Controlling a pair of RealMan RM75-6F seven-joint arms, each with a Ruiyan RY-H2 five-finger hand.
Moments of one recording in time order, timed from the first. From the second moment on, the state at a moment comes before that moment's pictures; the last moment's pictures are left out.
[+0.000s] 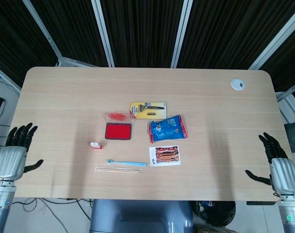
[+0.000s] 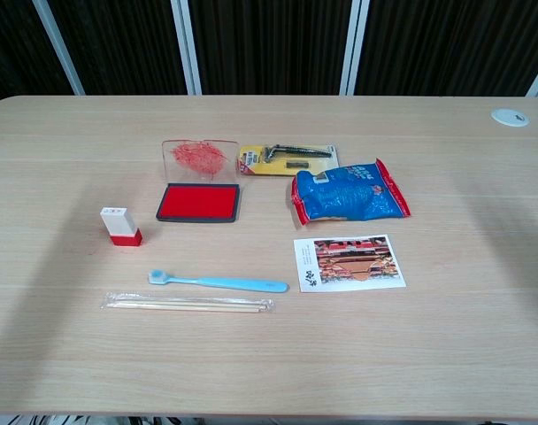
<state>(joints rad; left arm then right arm) -0.17 -1.23 -0.07 -1.63 1.47 1.46 0.21 0.08 -1.15 0.09 -1.61 -1.52 1.52 0.19</state>
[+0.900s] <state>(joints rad) -0.22 -1.24 -0.08 -1.66 1.44 1.39 0.31 0.08 -1.16 0.09 -1.61 -1.50 1.50 0.19</state>
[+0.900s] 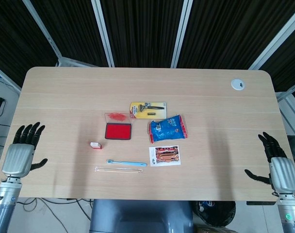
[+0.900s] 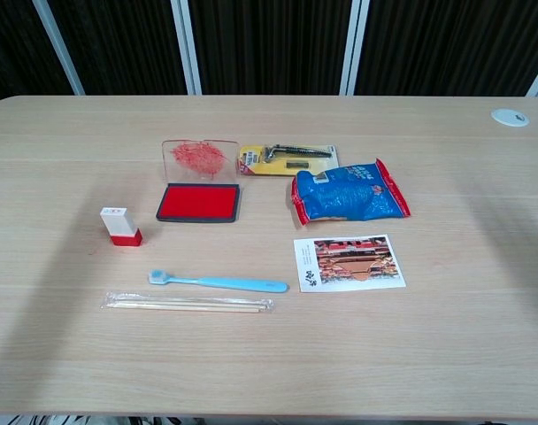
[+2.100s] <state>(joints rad) -0.72 -1.63 -0.17 -1.54 0.73 1.03 0.99 0.09 -1.14 0.10 -1.63 -1.49 1.48 0.23</state>
